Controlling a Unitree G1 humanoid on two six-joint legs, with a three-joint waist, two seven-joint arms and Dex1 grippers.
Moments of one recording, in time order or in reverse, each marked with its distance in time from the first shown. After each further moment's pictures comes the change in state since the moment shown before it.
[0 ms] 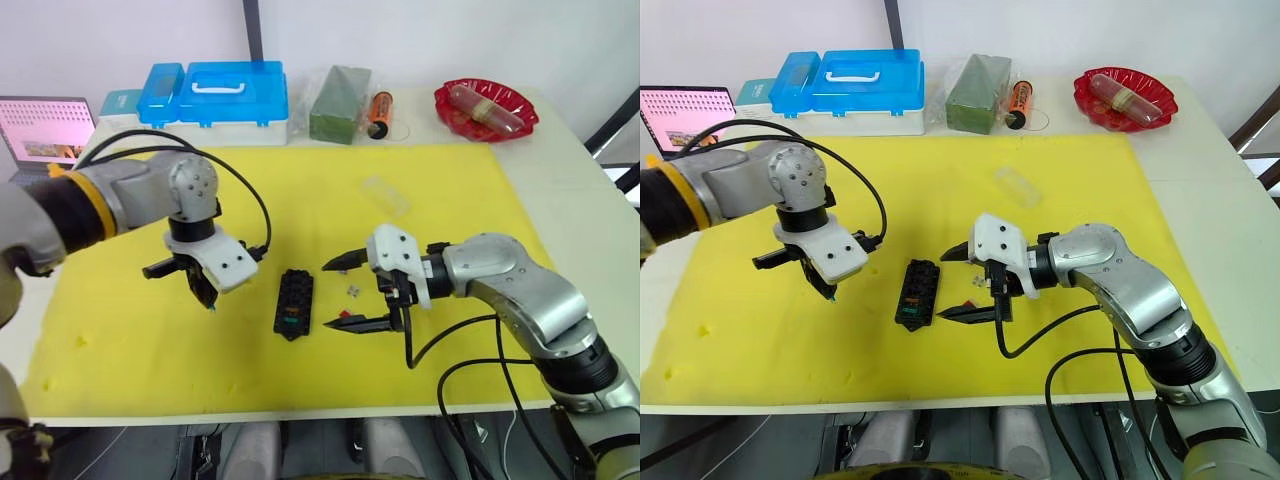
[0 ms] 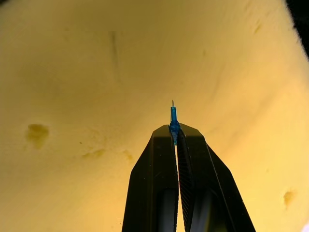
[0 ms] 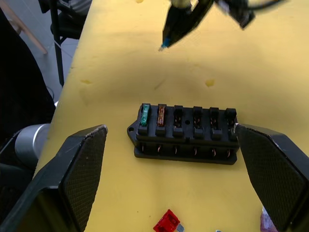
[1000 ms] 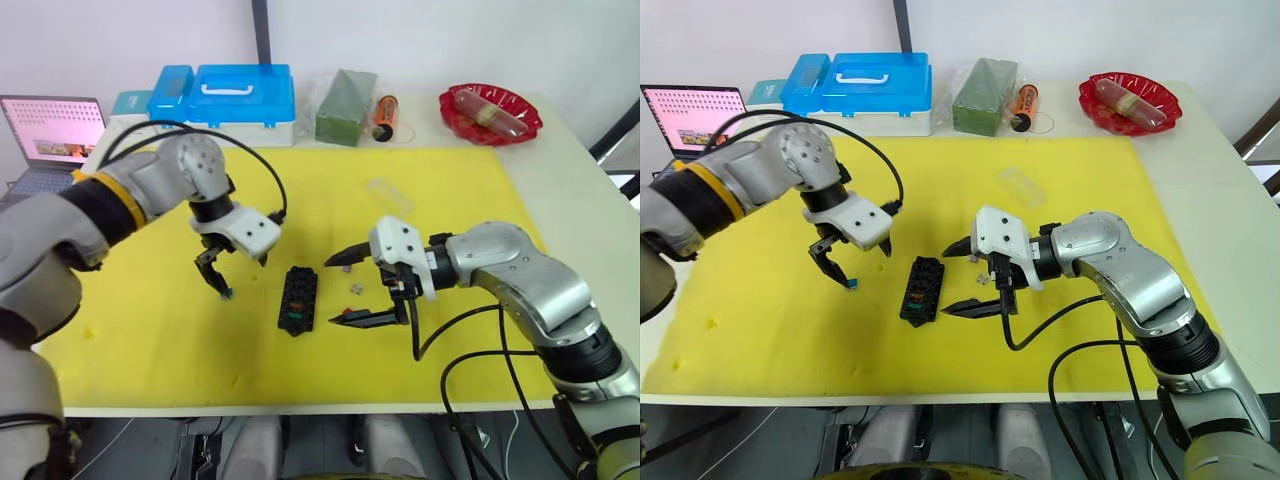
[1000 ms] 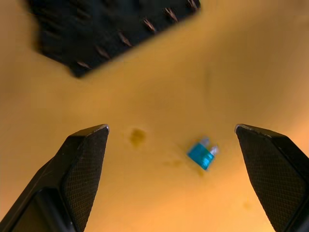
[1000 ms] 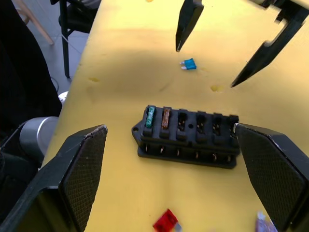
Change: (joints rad) left arm 0.191 -0.031 0.443 0.113 -0.017 0.130 -0.001; right arm -0.047 -0.024 0.004 0.051 -0.002 -0.025 0.071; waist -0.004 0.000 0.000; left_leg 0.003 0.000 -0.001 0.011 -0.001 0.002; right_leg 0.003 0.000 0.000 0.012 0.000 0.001
